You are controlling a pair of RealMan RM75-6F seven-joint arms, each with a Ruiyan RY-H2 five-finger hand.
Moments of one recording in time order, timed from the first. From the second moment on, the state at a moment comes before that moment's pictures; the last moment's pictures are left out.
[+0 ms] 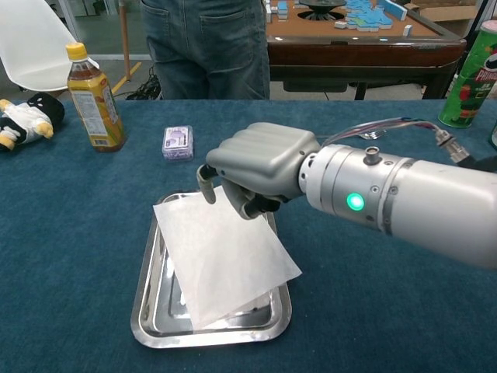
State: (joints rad) left arm 0.03 -1.03 -0.08 -1.51 1.46 1.59 -0.27; right arm 1.01 -1.64 0.06 -1.70 -1.02 0.98 -0.84
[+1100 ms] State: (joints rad) left arm 0.04 -1.03 -0.08 -1.50 1.45 1.59 -0.27; right arm 0.99 -1.60 -0.05 -1.56 -1.52 0.81 -0.45
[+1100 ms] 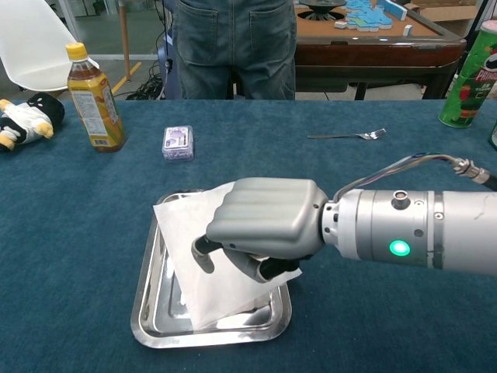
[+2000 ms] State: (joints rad) left arm 0.04 -1.03 -0.08 -1.50 1.45 1.59 -0.28; right arm 0.98 -1.64 -0.05 -1.52 -1.52 0.73 -0.49
